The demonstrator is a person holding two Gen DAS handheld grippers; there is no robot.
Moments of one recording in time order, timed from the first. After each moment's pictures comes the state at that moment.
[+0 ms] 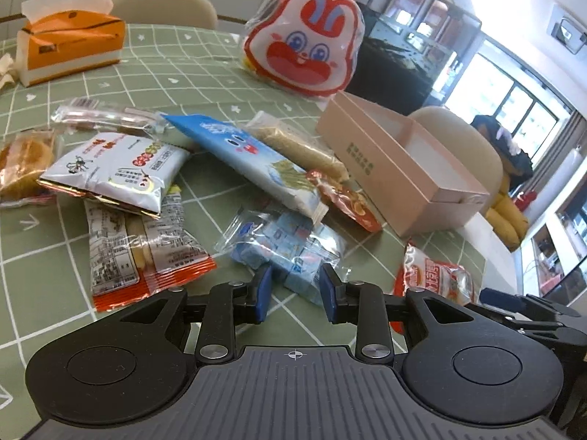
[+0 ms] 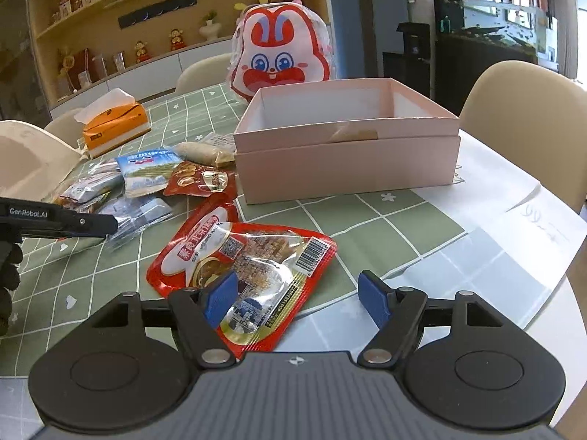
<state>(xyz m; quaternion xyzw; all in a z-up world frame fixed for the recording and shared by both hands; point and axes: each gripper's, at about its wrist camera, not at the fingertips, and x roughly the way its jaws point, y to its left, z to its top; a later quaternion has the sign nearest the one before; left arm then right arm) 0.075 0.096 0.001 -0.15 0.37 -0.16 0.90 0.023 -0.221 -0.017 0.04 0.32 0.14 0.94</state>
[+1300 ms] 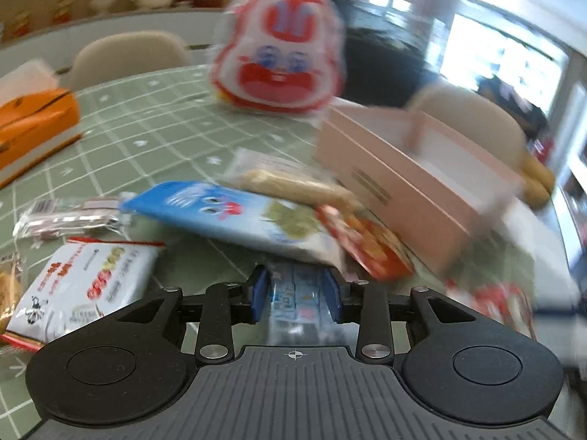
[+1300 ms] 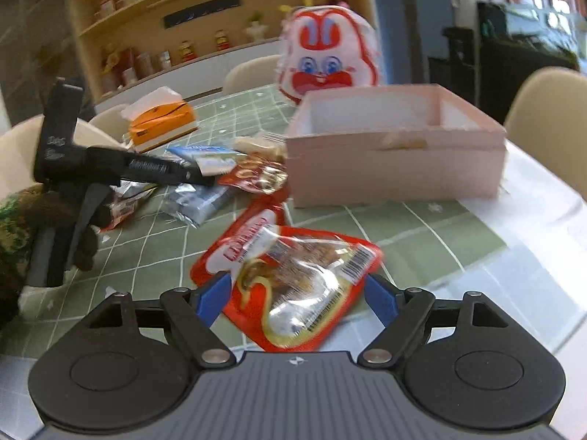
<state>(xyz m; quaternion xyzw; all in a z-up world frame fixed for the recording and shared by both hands) 0.131 0.059 0.007 -0.01 0.34 -0.17 0.92 0.021 -0.213 -0.012 0.03 0.31 0.22 0.93</state>
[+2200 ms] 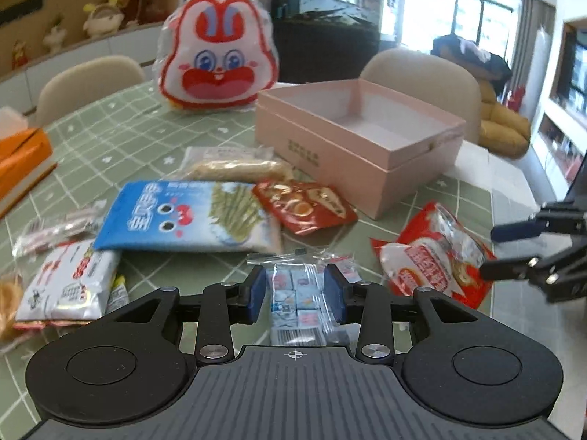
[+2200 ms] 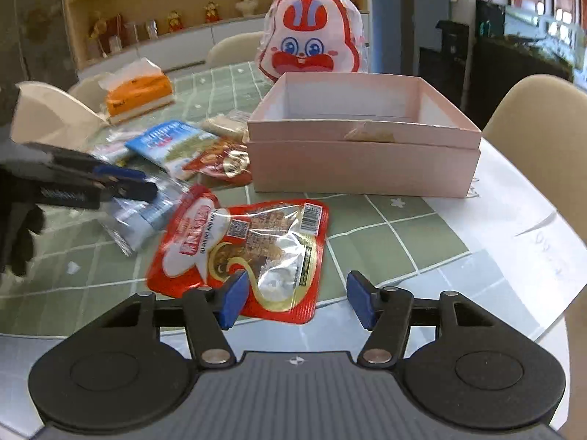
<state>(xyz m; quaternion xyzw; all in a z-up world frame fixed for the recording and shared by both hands) 0.089 0.028 0.016 0.07 0.34 -0.20 0.91 0.031 -0.235 -0.008 -0.01 0.34 0.20 0.92</state>
